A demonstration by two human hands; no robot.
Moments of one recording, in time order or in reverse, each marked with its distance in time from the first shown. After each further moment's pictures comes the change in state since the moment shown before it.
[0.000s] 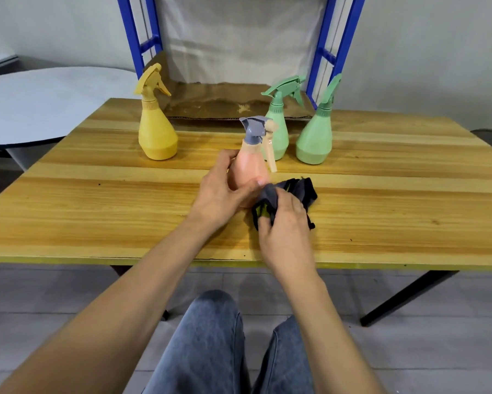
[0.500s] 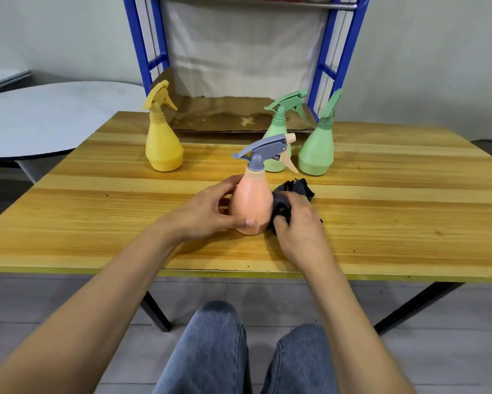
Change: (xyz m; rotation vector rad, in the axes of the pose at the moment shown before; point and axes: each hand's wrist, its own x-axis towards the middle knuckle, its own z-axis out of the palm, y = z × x) left_hand 0.002 -0.013 -0.043 0.008 -0.482 -0.051; right_hand 0.031 0.015 -0.015 0.028 -0.090 0.017
